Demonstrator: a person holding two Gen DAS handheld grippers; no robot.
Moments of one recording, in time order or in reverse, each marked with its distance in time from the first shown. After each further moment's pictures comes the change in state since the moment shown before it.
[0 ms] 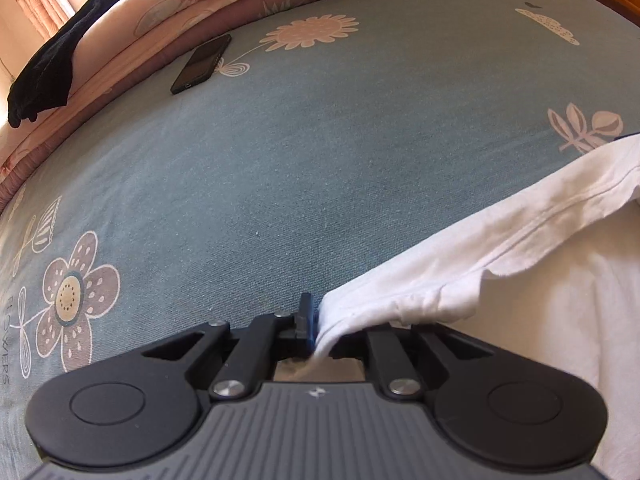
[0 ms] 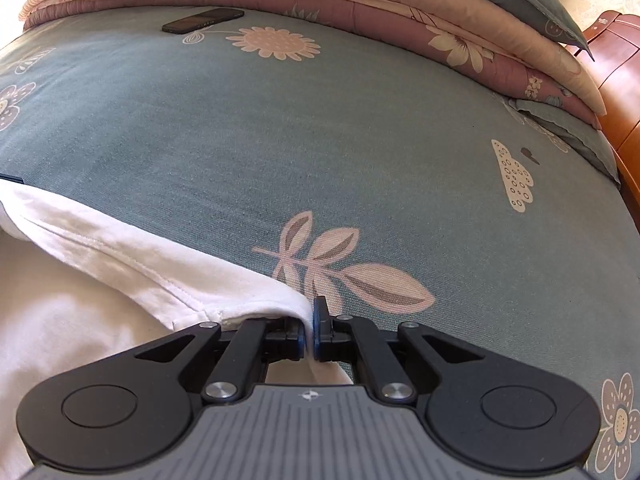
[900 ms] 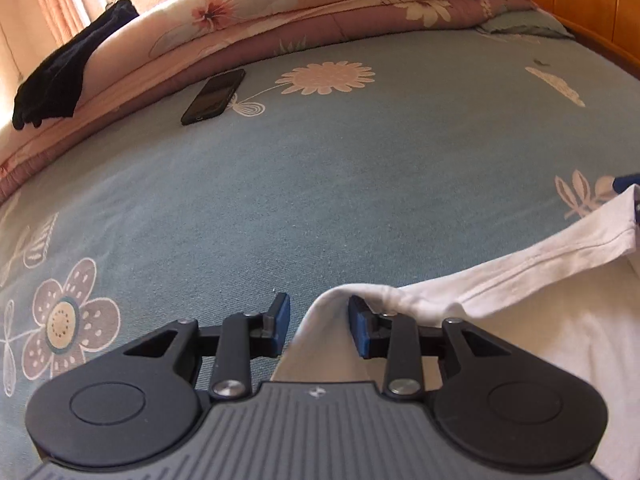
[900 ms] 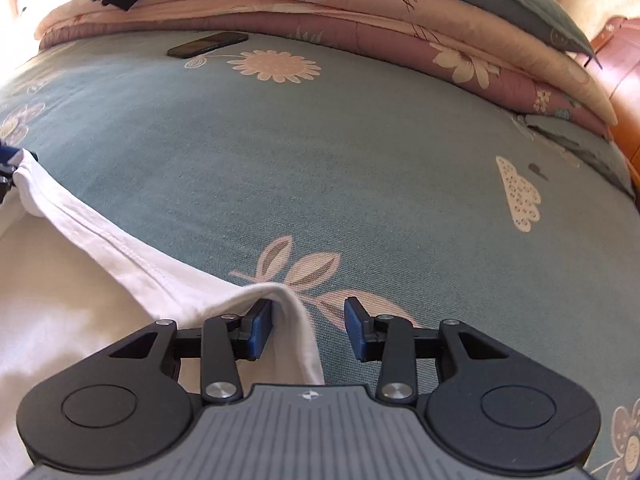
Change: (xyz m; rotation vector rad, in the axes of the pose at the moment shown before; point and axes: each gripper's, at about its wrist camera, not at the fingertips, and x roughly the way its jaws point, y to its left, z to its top) left arm 0.007 0.031 0.022 -0.149 -0.111 -0.092; right arm 0.018 -0.034 0.010 0.053 -0.073 0.116
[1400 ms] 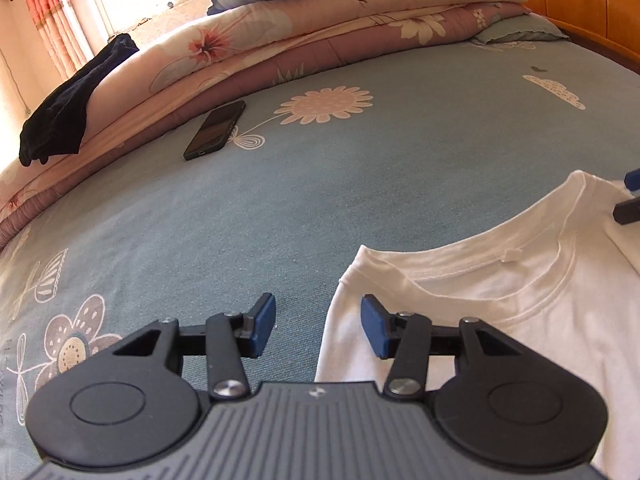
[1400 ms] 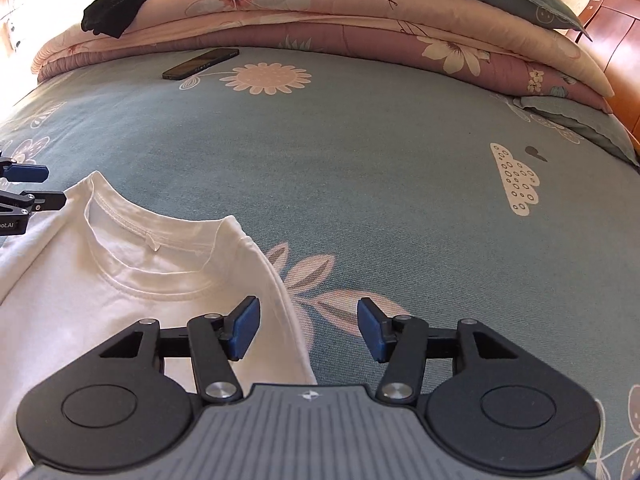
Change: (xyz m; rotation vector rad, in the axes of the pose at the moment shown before) left arm -0.024 -0.025 -0.006 0.137 -0.086 0.091; right arm -0.035 -0.007 -0.006 0.024 -0.023 0.012
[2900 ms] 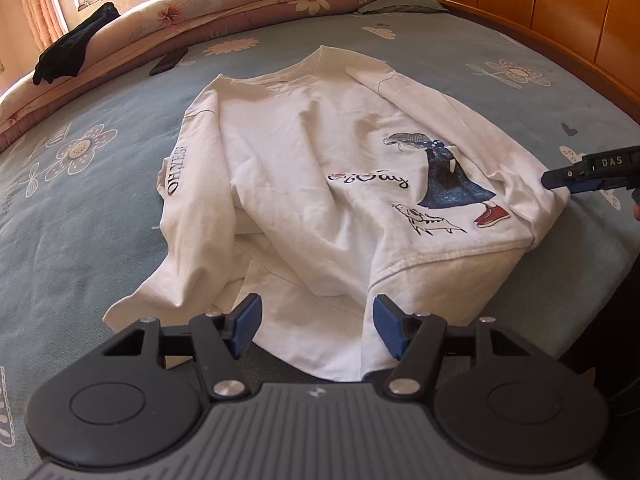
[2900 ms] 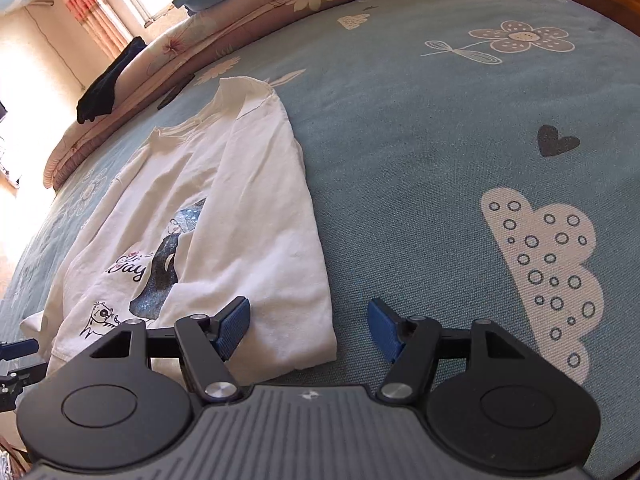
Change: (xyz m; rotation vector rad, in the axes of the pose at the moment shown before) left arm -0.286 -0.085 -0.245 -0.058 0.055 -0.219; right arm -0.204 0.011 -0.313 0.560 -0.069 0.163
